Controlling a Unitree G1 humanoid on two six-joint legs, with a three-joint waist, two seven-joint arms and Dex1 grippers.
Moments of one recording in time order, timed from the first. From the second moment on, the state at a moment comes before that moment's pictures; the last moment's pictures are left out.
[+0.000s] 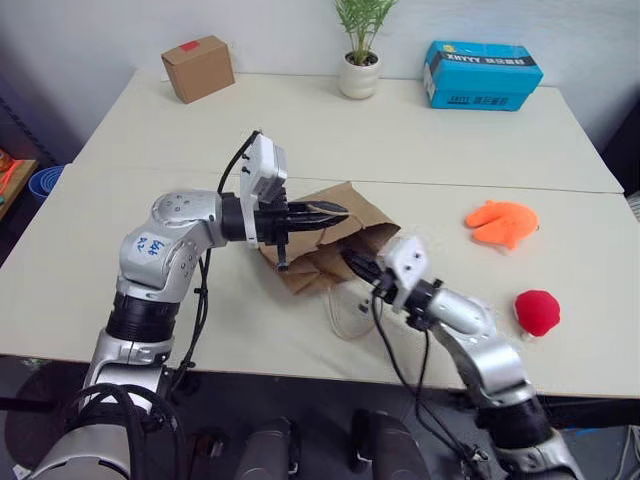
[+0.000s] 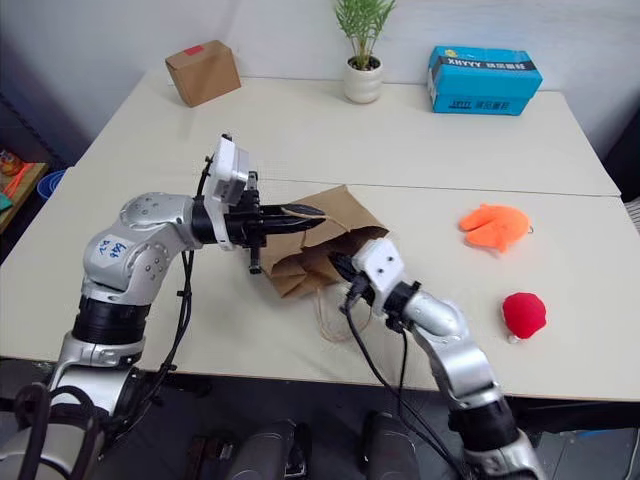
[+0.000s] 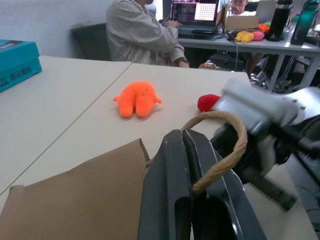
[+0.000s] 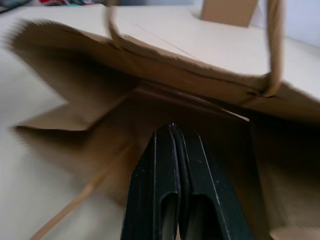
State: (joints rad) left arm -0.76 0.47 -0.06 -0.08 -0.51 0.59 -1.00; right arm -0.30 -0.29 0.21 -0.18 0.15 0.24 0.50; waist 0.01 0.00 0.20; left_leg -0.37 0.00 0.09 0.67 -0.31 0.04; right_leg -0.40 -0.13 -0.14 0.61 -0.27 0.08
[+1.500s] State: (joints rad) left arm -0.74 0.42 0.02 -0.03 -0.67 0.55 -1.04; right arm 0.38 -0.41 -0.53 -0.34 0.40 0.01 0.69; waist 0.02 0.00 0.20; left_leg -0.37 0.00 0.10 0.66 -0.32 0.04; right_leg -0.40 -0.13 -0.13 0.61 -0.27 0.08
